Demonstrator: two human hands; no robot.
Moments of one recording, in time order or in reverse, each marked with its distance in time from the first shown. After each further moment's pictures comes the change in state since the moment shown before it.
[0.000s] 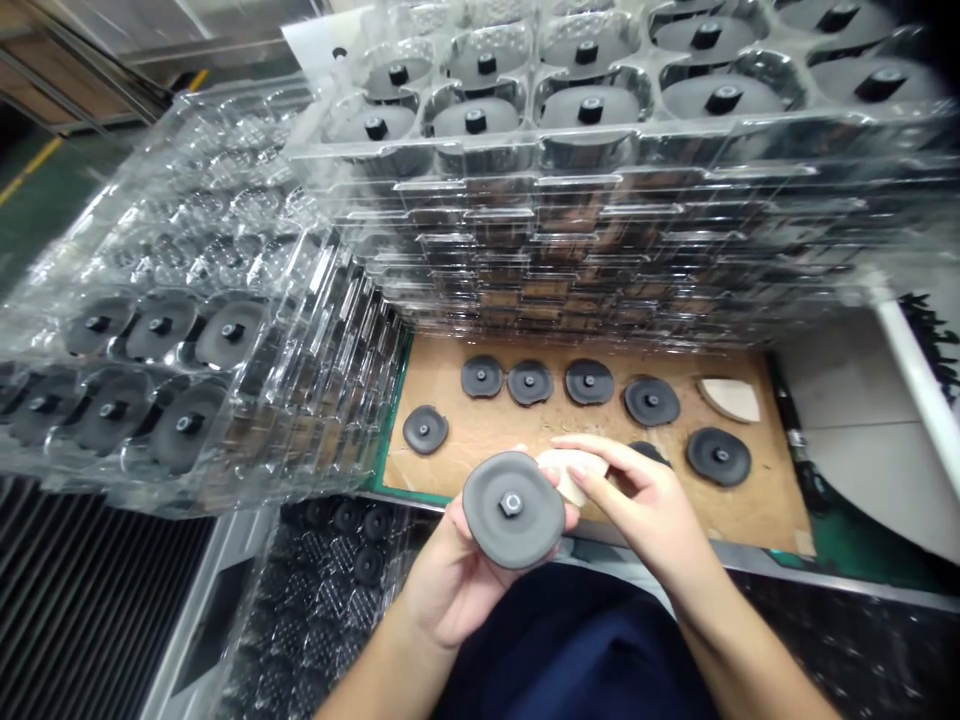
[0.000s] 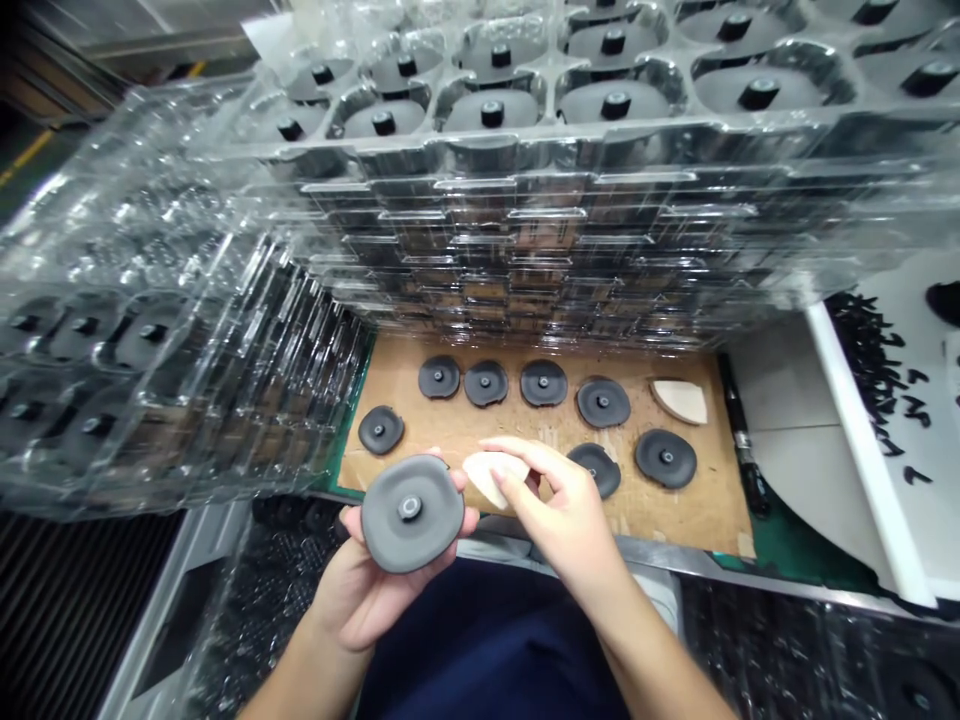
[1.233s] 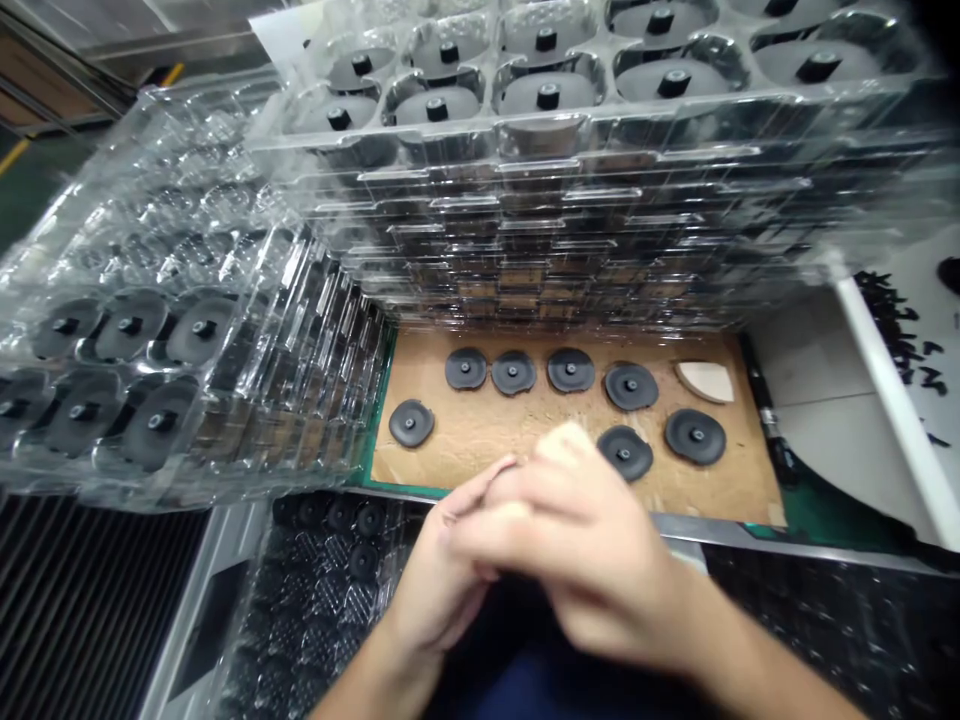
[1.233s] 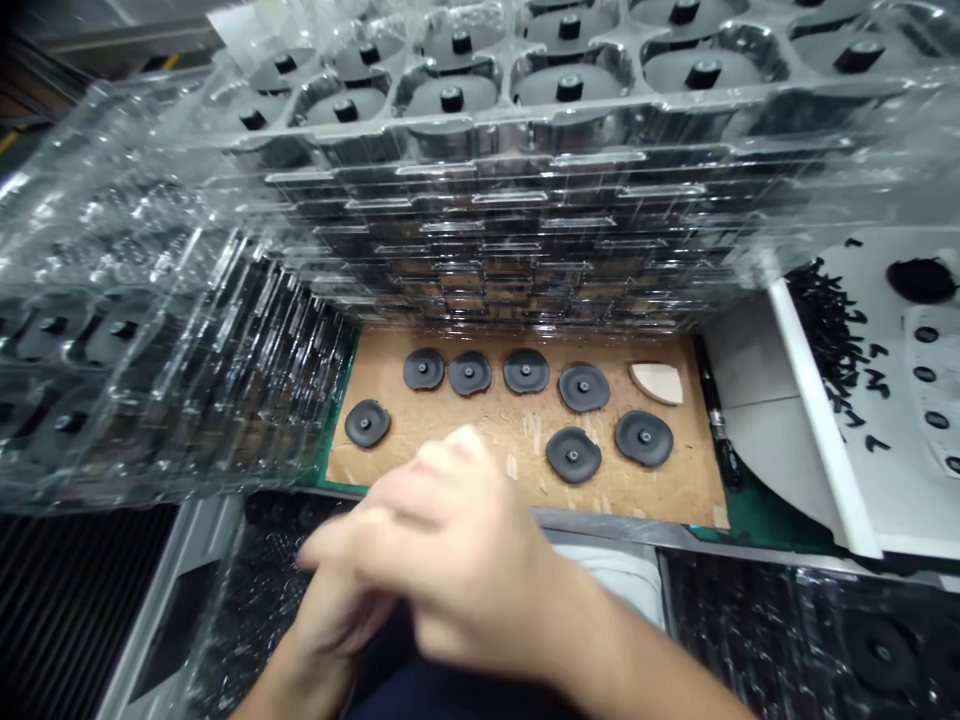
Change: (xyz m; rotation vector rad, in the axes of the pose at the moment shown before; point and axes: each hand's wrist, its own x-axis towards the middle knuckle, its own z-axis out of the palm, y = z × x) left_hand -0.005 -0.016 0.002 0.361 0.328 0.155; right_hand -0.010 -0.062 0.001 -0.299 -0.227 -0.909
